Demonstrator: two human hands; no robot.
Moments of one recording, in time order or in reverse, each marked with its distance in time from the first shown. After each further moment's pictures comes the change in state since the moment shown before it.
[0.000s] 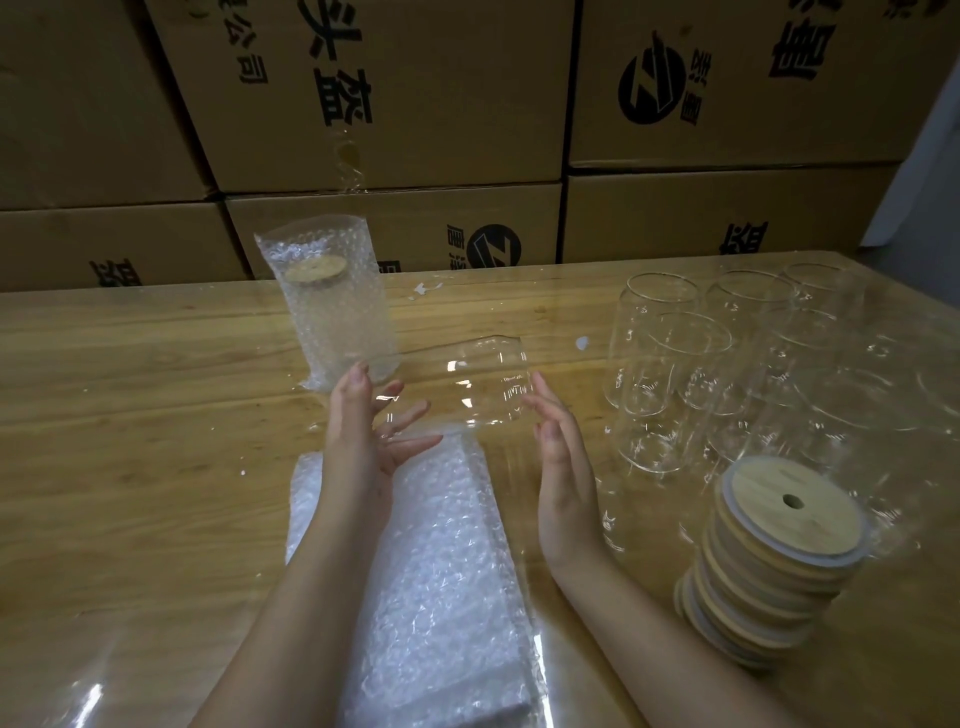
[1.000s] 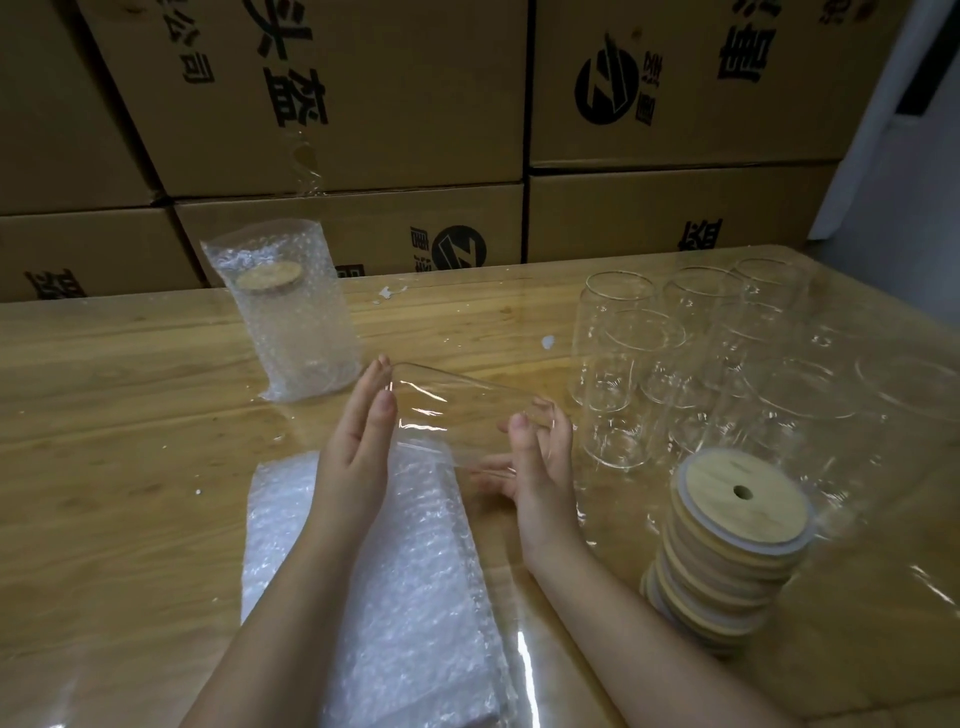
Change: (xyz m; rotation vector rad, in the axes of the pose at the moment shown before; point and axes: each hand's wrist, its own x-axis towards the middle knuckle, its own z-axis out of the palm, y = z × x) left_hand -0.012 -0.009 0.012 0.440 -0.217 0.265; right_hand 0.009 0.005 -0.007 0.181 0.163 0.274
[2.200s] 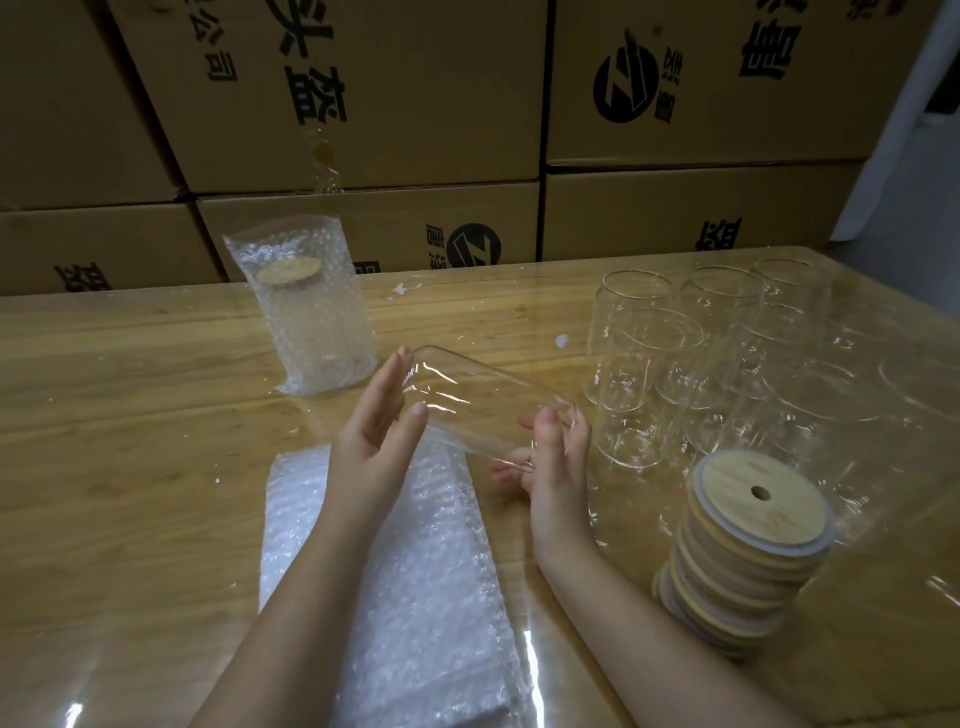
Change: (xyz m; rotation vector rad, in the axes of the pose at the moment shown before) left_hand -0.003 0.000 -0.003 -0.006 -0.037 0.114; right_hand 0.000 0.002 0.002 -0.037 0.066 -0.044
